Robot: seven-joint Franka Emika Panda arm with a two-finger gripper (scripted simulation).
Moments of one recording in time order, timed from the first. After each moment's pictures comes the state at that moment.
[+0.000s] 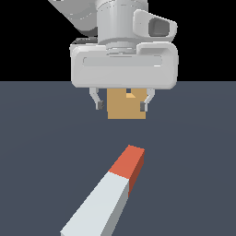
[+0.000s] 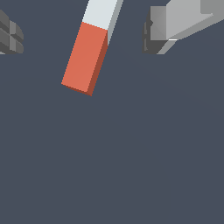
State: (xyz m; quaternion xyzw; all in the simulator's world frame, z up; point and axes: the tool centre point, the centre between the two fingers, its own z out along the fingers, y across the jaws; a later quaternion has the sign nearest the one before) arm 0.007 -0.051 0.144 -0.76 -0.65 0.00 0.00
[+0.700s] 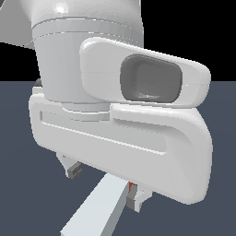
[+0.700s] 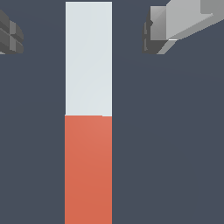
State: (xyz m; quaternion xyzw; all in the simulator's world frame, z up) arm -0.023 -0.181 0.071 -0.85 -0.52 0.00 0.00
